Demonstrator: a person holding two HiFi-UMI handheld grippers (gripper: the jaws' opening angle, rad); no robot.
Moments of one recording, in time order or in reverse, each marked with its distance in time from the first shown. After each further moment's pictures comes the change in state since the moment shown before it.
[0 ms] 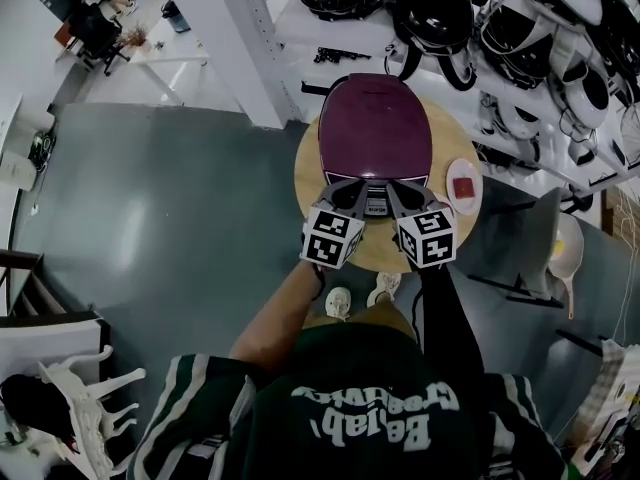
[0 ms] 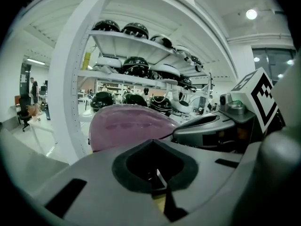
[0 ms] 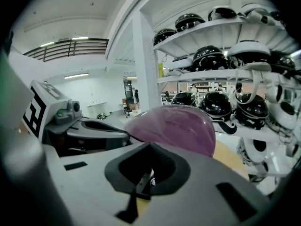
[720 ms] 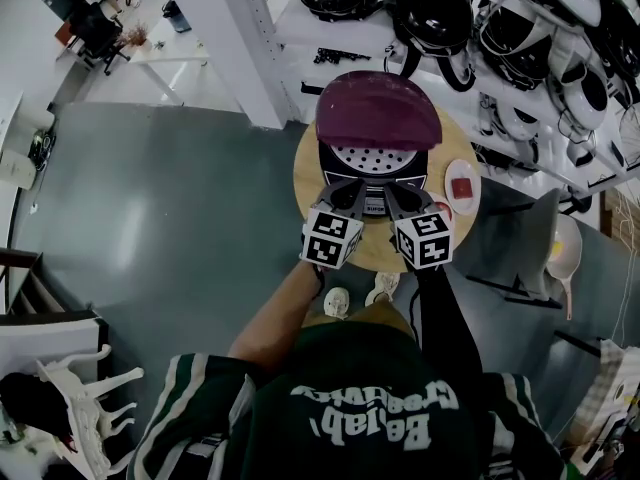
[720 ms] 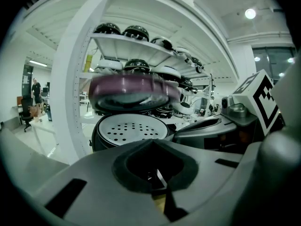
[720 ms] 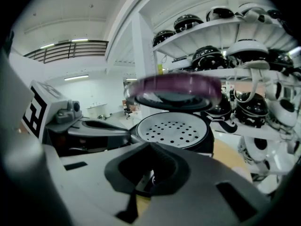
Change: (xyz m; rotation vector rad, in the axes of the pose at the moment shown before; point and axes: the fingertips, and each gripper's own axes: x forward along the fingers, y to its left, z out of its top) left arm -0.002 0.001 -0.002 0.000 -0.030 0.021; right arm 0.000 0.004 -0.006 0.010 -0.017 -0.001
